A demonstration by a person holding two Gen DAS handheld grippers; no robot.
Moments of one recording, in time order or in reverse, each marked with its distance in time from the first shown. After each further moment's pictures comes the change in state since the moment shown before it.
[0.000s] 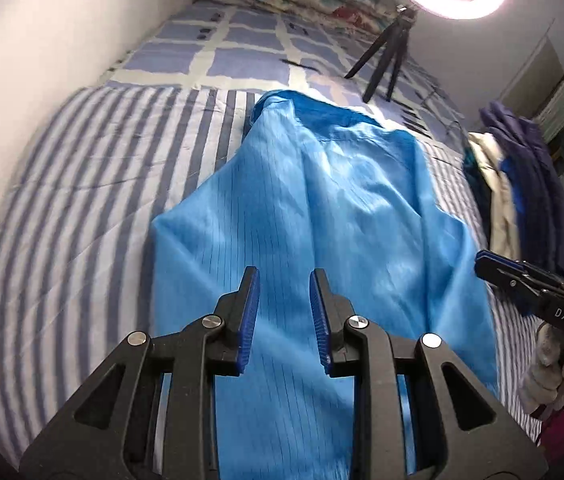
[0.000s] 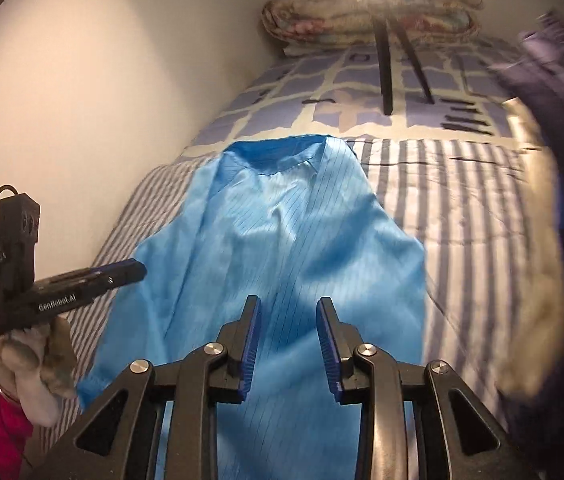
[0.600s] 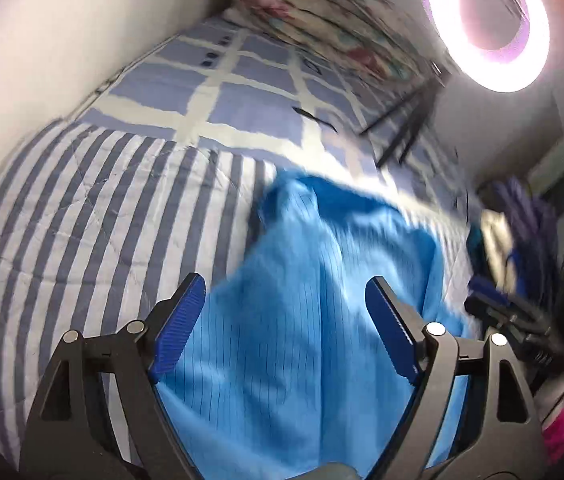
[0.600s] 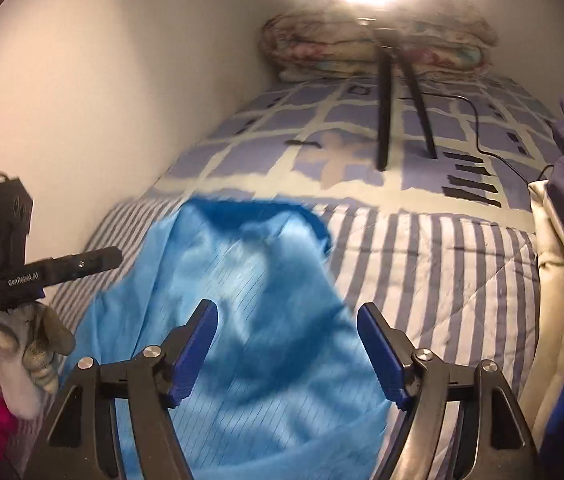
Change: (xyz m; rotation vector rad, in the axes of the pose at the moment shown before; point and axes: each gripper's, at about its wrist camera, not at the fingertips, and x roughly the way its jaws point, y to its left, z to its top) left arm 0.026 0.029 0.068 -0.146 -0.096 -0.111; right arm 0.003 -0.026 0.053 -0.046 -0.103 -0.051
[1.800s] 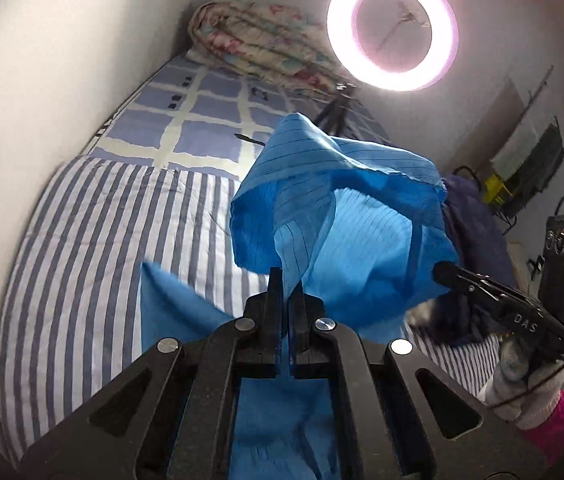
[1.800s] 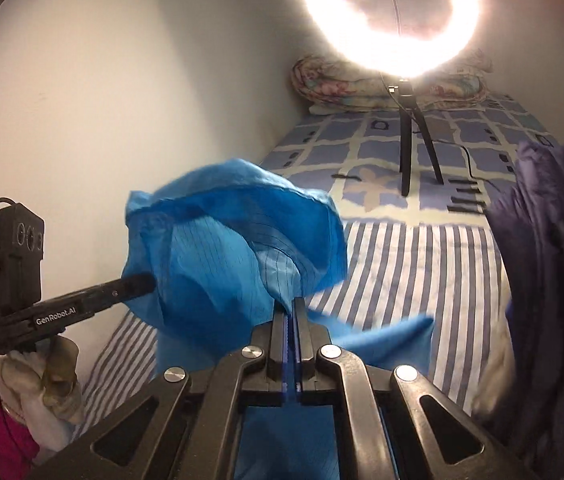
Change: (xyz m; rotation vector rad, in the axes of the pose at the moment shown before) left arm -0.147 -0.075 -0.063 0.149 -0.079 -0.053; right arm -0.141 0.088 -0.042 -0.020 -0.079 0.079
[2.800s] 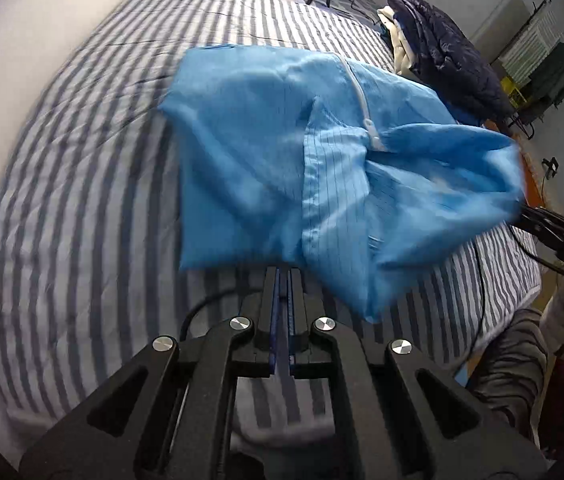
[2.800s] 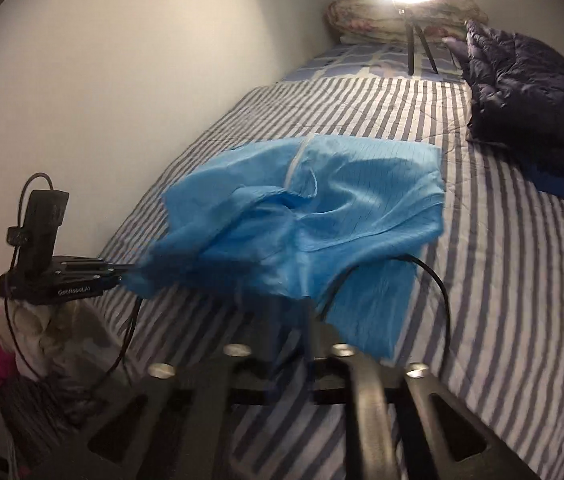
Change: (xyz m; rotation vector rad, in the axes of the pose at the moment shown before) left arm -0.147 -0.018 -0.305 0.030 0.307 0.118; right arm -0.169 0.066 -0.259 -0.074 0.156 0.039
